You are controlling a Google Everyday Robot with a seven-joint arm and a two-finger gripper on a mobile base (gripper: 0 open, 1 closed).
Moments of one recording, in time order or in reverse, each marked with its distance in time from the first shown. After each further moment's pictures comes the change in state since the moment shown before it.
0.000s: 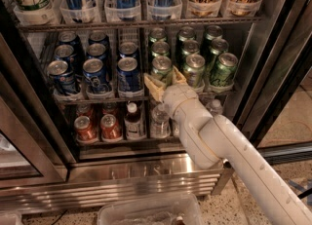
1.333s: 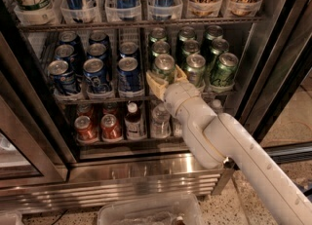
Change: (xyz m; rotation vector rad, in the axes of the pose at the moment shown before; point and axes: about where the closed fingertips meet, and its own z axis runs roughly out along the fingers) arm -0.019 0.004 -0.007 -0.024 -0.019 -0.021
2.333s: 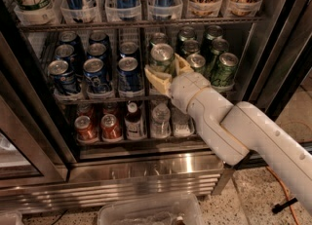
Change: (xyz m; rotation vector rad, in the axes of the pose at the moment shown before) arm -0.053 0.015 -0.022 -0.140 -0.028 -0.130
